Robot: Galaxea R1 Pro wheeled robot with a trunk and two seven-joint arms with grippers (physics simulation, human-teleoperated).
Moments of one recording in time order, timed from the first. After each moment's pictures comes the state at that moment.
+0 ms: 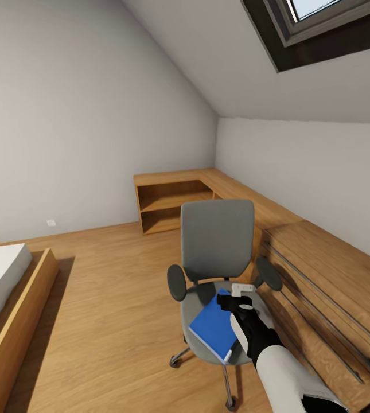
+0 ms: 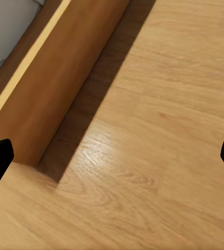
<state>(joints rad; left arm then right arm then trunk) 0.03 0.03 -0.12 -0.82 0.47 -0.20 0.77 -0.72 0.17 -0.18 -0.48 0.18 0.16 -0.15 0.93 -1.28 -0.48</state>
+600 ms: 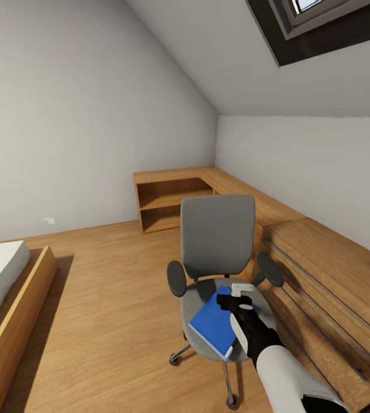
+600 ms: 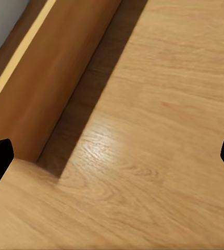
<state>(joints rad) 0.03 0.03 -0.14 -0.78 0.46 -0.20 0.77 -0.72 0.17 -0.17 -0.48 0.18 0.16 -0.15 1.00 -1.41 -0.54</state>
